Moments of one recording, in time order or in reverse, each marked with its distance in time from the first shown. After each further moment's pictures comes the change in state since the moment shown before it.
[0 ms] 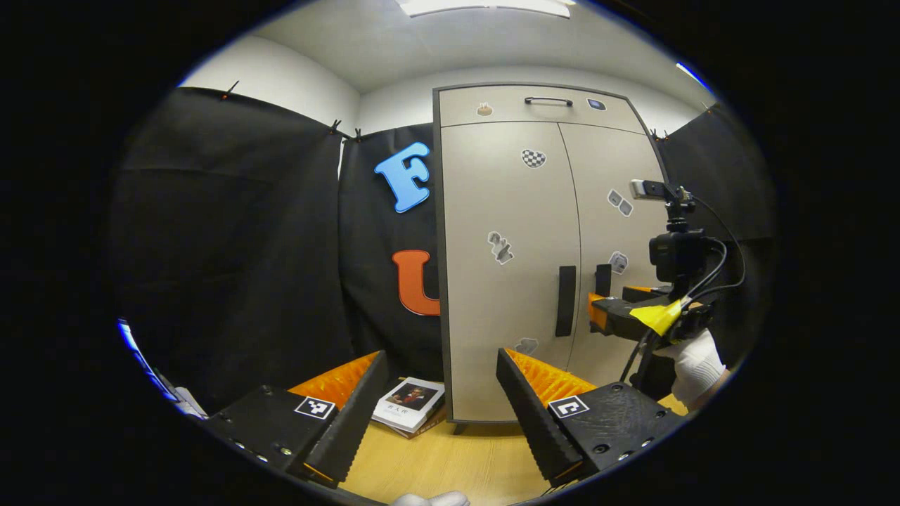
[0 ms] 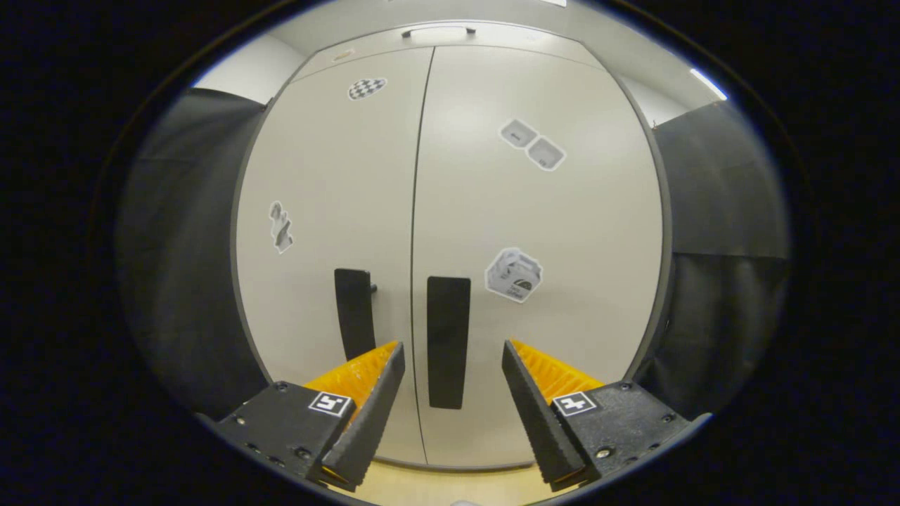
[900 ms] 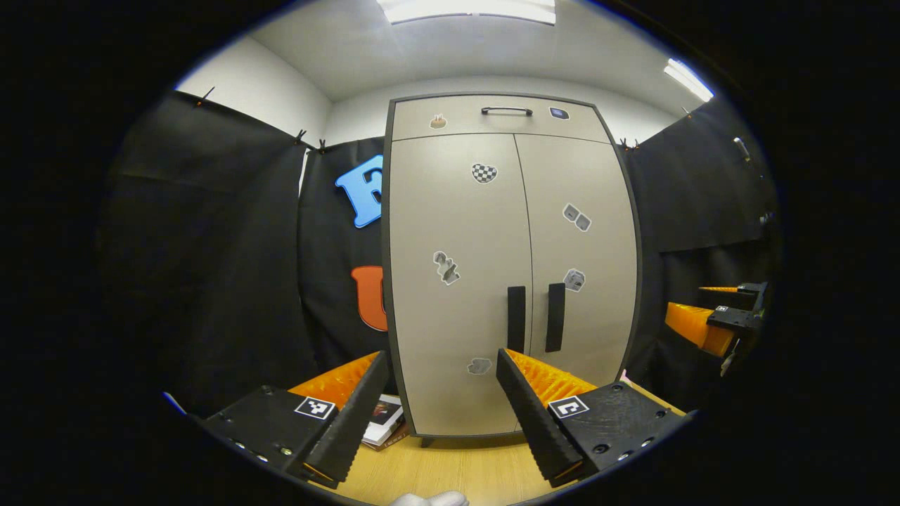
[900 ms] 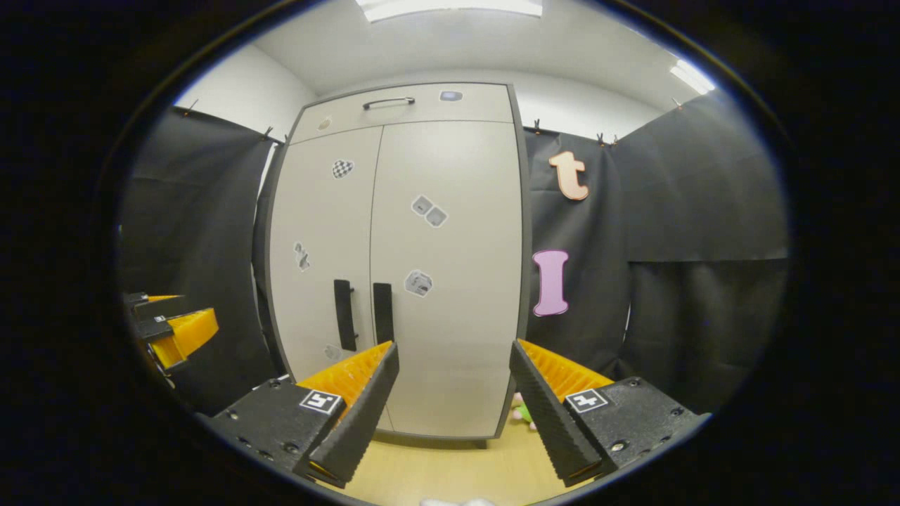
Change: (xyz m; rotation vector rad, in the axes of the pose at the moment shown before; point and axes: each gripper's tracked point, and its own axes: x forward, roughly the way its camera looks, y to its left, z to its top) left arm 0.013 -0.061 0.021 0.012 -0.061 -0.142; right arm -0.181 -0.098 0.007 0.019 -0.070 -0.017
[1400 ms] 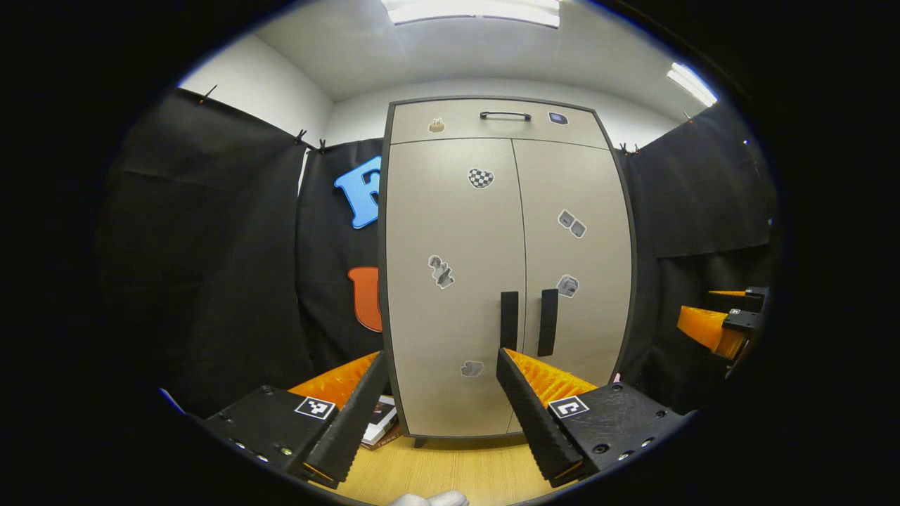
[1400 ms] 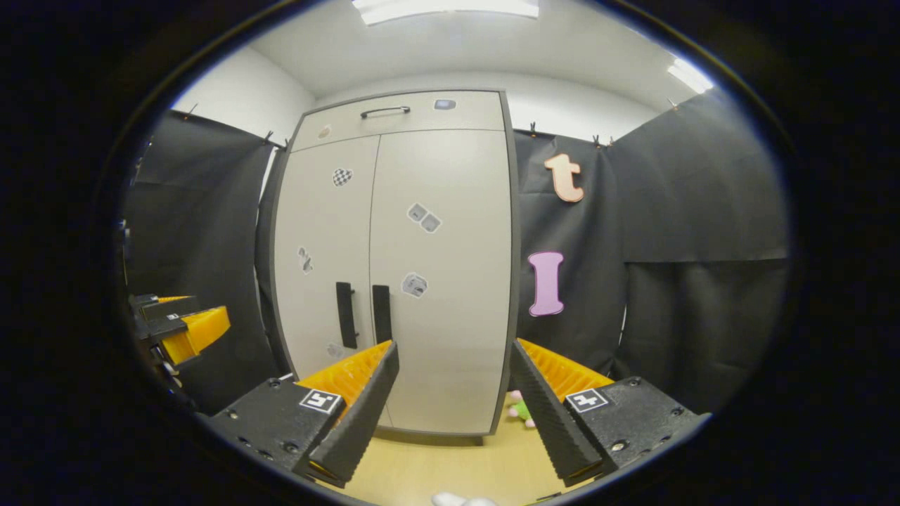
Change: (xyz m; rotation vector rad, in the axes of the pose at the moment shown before) left arm -0.003 -0.010 0.010 -0.020 -0.013 -0.011; right arm -0.038 -0.020 0.012 0.003 -0.019 -0.010
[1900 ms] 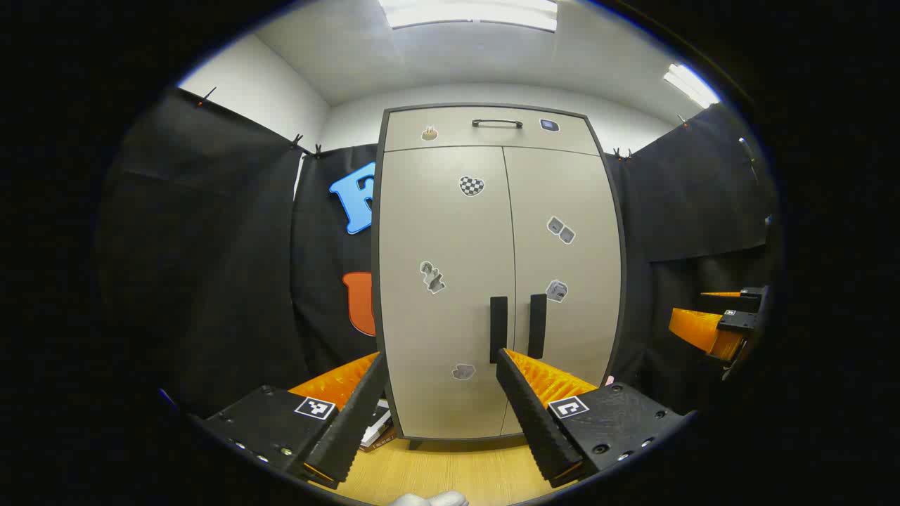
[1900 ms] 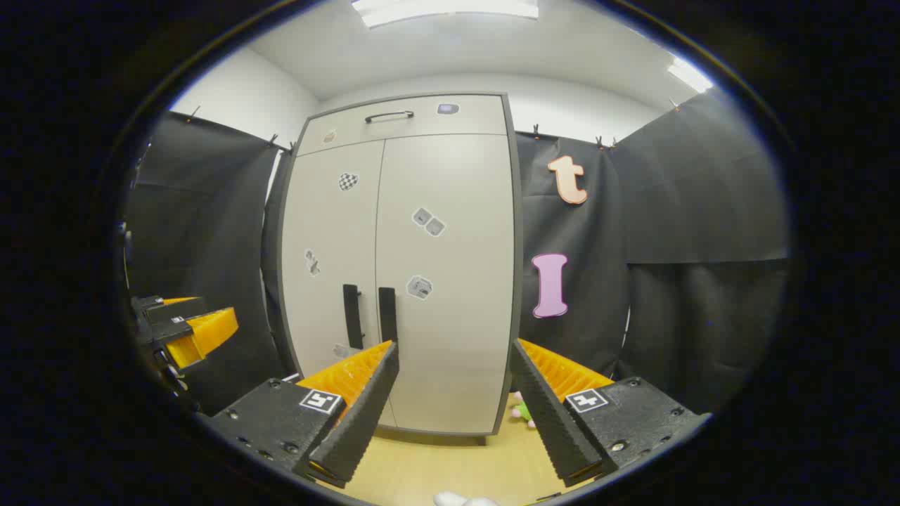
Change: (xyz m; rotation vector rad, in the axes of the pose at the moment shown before) left arm -0.011 -0.009 0.004 -0.004 -0.021 -0.020; right arm -0.010 0.001 -0.001 0.001 0.004 0.023
